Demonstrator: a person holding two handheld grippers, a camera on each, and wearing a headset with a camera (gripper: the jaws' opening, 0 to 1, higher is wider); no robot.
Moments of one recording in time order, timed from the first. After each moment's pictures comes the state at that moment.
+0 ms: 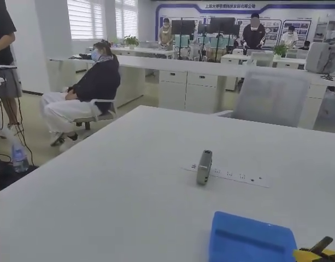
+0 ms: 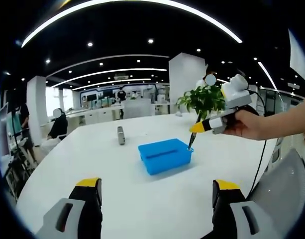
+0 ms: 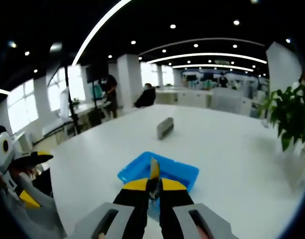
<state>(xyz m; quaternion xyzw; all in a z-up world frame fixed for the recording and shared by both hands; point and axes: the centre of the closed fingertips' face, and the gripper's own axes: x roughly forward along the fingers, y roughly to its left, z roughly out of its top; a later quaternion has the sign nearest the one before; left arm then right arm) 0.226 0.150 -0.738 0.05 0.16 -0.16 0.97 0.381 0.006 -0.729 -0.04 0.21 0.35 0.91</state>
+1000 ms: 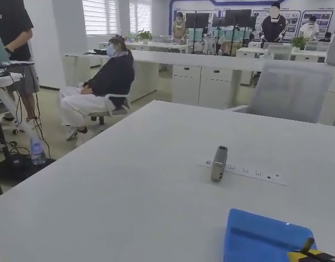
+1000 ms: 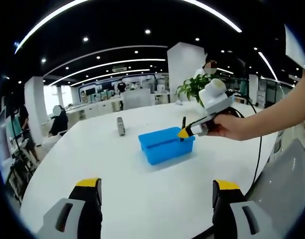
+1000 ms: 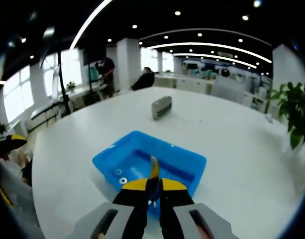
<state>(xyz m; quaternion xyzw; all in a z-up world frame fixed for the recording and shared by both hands) 0.225 0.152 -0.754 0.07 0.20 -0.16 0.96 0.416 0.022 -0.805 -0.08 0.27 0.34 0.90</state>
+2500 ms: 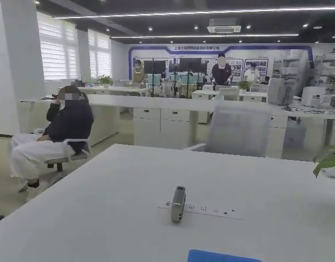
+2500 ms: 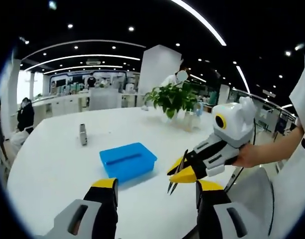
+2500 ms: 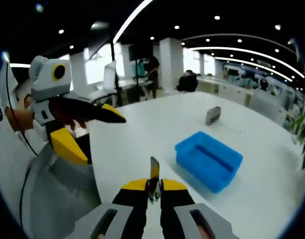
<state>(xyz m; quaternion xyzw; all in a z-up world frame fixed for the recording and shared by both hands) 0.239 0.086 -0.699 0.01 0.22 -0.32 0.92 0.258 0.041 -0.750 -0.12 0.26 0.50 0.82</state>
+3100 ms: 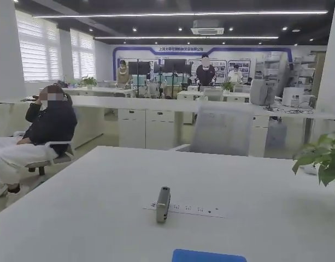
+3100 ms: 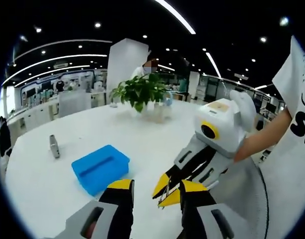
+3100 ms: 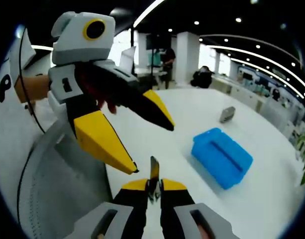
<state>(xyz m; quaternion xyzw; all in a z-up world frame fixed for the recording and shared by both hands) 0.227 0.040 -0.706 0.08 0.23 -0.45 0.86 0.224 0.049 -0.766 -0.19 0.26 0.53 0.78</state>
